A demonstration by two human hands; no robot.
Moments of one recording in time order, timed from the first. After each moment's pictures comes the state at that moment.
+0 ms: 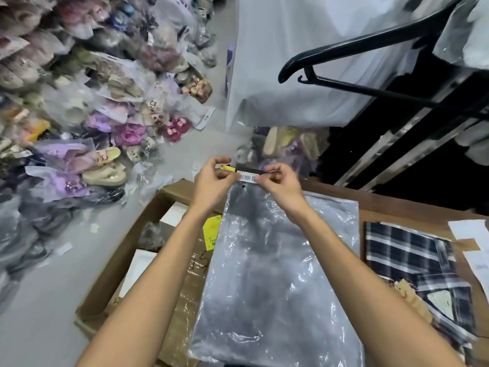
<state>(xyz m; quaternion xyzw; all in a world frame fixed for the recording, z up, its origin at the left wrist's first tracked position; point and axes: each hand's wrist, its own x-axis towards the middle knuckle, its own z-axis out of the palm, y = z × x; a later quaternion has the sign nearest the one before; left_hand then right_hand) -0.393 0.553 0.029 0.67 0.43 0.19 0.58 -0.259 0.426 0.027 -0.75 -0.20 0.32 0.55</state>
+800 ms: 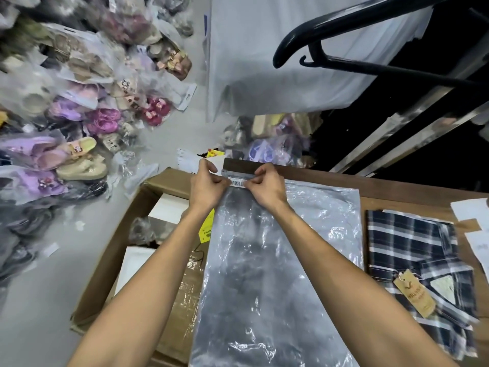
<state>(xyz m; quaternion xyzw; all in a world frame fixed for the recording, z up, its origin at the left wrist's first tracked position) -0.366 0.574 -0.049 0.74 0.46 0.12 0.47 -0.251 0.458 -0.036 -0.87 -0.16 0.28 0.37</state>
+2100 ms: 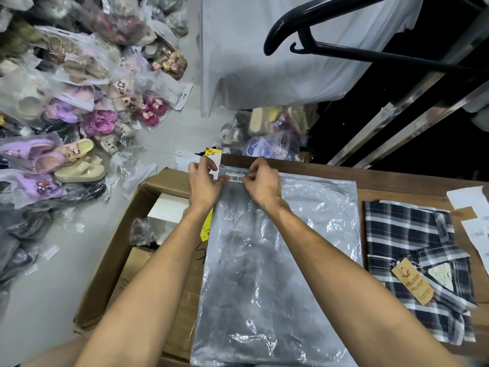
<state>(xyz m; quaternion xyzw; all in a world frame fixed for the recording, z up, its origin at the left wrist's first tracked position) -0.368 0.571 -0.061 0.77 0.43 0.15 0.45 -0.259 0.460 -0.041 -0.90 -0.21 0.22 0.31</state>
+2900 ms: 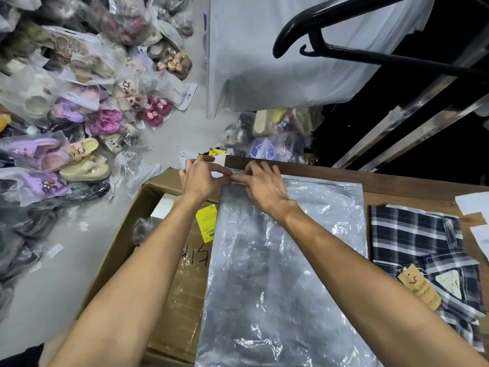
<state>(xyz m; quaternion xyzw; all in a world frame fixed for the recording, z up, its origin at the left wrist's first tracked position) -0.365 0.602 -0.039 0.87 0.40 -0.04 0.29 -0.254 0.457 -0.036 -0.85 -0.51 0.13 0.05</state>
